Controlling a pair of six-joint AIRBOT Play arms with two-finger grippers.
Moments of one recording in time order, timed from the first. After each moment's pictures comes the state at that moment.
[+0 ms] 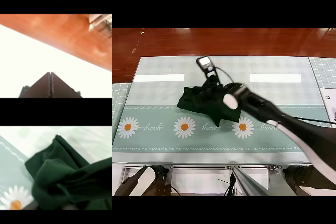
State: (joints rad) left arm 0.54 -0.90 1.24 0.65 -1.10 -1.29; right arm 0.85 -1.57 1.36 -1.34 0.46 1.70
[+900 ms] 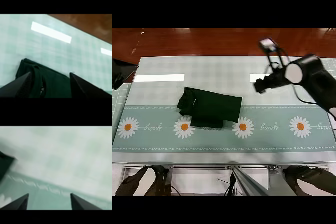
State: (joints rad) left arm 0.45 -0.84 1.00 0.68 -1.11 -1.24; right arm 0.32 -1.24 1.18 -1.60 1.11 1.62
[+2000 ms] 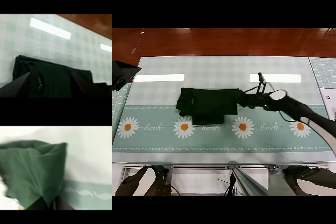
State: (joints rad) left arm 0.45 -0.84 1.00 0.68 -1.14 -1.23; right arm 0.35 -1.39 0.86 -0.34 0.55 1.25
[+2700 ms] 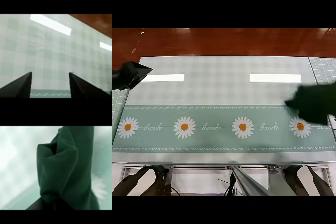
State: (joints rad) left arm 0.35 -0.99 0.98 0.68 -0.99 -1.23; right arm -0.87 -0.84 1.07 -1.08 1.45 1.53
